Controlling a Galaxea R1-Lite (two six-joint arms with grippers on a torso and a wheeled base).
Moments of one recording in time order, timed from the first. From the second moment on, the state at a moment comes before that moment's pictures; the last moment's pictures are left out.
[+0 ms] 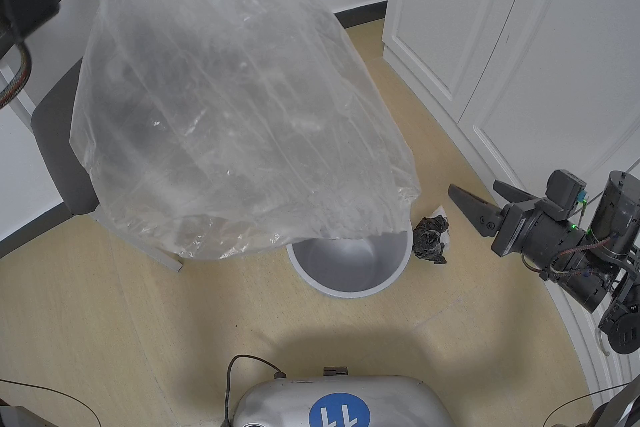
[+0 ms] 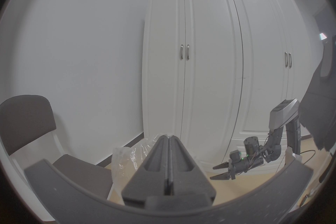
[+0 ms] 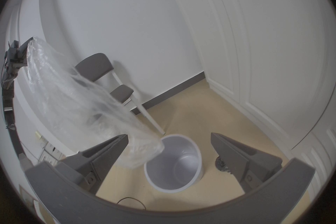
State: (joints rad) left arm -1.09 1.21 -1.22 -0.31 0.32 0.43; right arm 0.54 1.53 -0.41 -1.15 -0.09 0.23
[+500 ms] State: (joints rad) left arm -1.16 1.20 -1.22 -0.30 0.32 0.43; right arm 0.54 1.66 -0.43 -1.31 -0.04 0.35
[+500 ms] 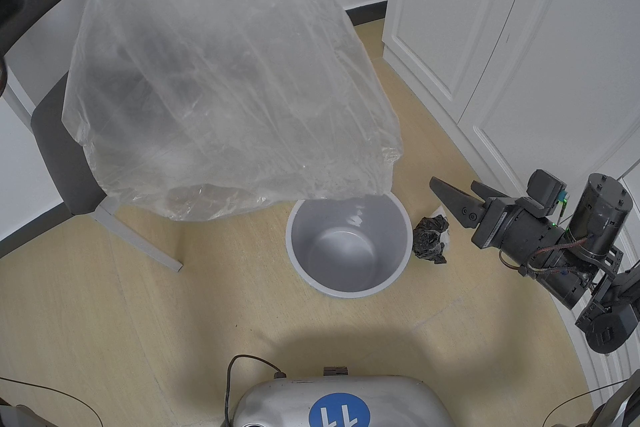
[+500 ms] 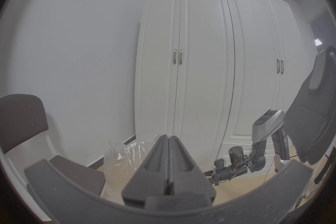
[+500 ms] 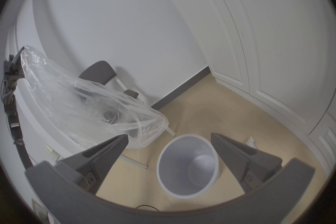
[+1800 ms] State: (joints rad) left arm -1.25 1.29 -1.34 -0.31 0.31 0.42; right arm 0.46 1.74 -0.45 -1.32 0.07 0.43
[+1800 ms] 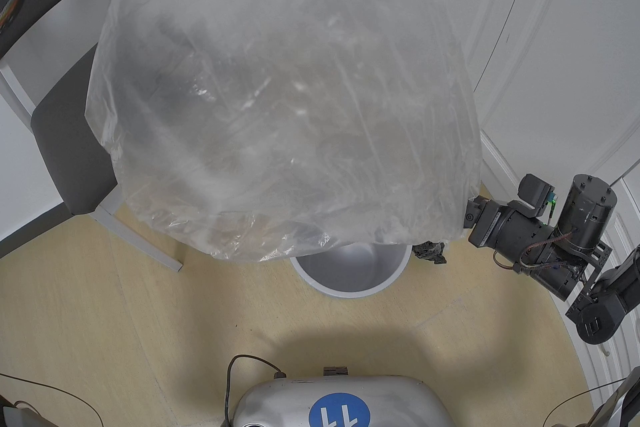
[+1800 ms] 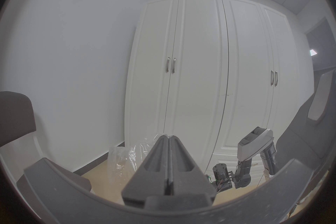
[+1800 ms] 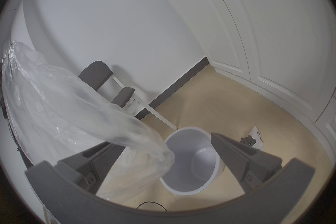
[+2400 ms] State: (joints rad) left arm -1.29 1.31 -1.39 -0.31 0.31 0.42; right arm 0.45 1.73 -0.43 -1.32 0.11 0.43
